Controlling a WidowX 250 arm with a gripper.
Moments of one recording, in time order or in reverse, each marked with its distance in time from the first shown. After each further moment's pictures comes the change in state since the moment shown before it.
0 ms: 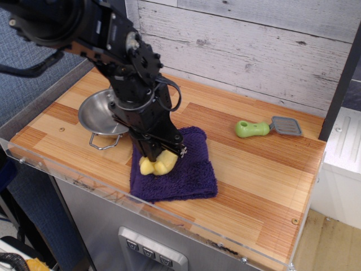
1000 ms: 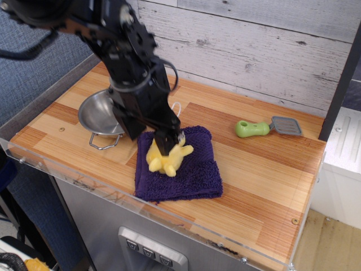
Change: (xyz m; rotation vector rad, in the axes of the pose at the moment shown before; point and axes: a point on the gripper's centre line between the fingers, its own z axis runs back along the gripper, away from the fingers) arm 0.009 0.013 0.025 -0.029 -0.020 -0.001
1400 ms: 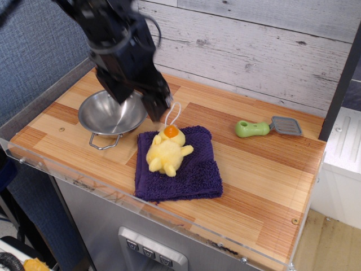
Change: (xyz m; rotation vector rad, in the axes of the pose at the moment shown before) arm 0.015 0.016 0.042 0.034 -0.105 0.011
